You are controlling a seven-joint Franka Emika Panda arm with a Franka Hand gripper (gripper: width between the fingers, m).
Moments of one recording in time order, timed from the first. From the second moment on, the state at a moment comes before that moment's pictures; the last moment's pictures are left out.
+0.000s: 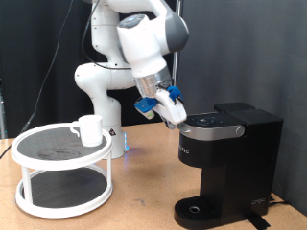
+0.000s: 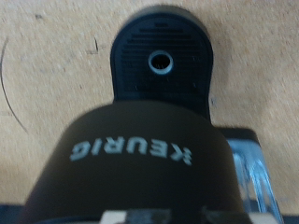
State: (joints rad) arm -0.02 -0.14 -0.06 -2.32 0.52 2.16 2.01
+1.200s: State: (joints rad) arm -0.06 -0.37 -0.14 -2.50 0.72 2.02 2.03
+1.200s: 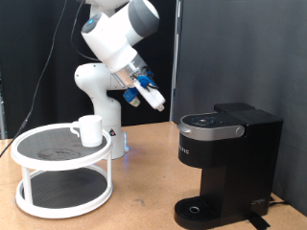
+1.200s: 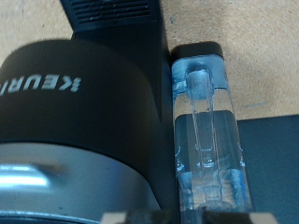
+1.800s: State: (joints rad) arm -0.09 -0.45 -0.13 -2.60 0.72 2.10 2.15
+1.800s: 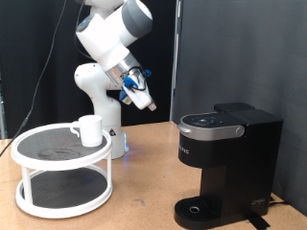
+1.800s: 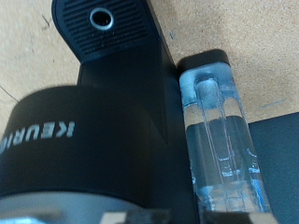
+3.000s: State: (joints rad) arm -0.20 -0.72 -0.22 -2.75 0.50 1.87 2.08
